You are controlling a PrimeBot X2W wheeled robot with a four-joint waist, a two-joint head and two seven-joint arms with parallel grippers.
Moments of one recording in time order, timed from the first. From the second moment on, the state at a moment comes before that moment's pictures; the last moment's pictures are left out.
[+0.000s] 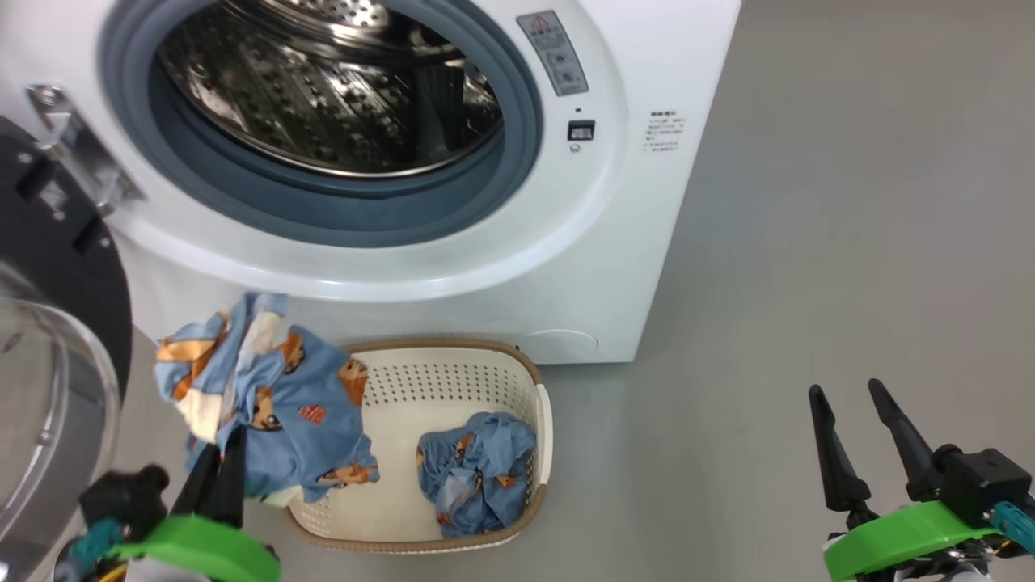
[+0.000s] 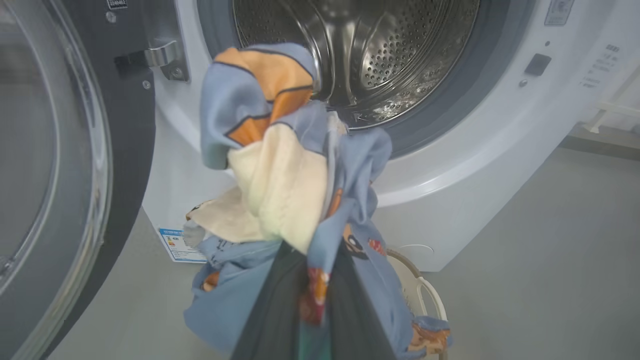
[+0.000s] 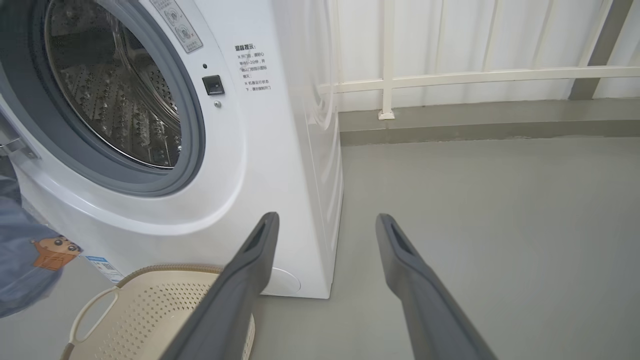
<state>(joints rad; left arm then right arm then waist) -0.17 0.21 -0.17 0.36 -0.46 -0.13 -0.25 -0.05 -0.11 -0.07 0.18 0.22 0.13 -0.26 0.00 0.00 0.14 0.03</state>
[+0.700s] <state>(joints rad) 0.01 0.12 -0.04 0.13 -0.35 -0.13 -0.25 -0.02 -0.10 -0.11 0.16 0.22 0.13 -0.26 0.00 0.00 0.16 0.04</state>
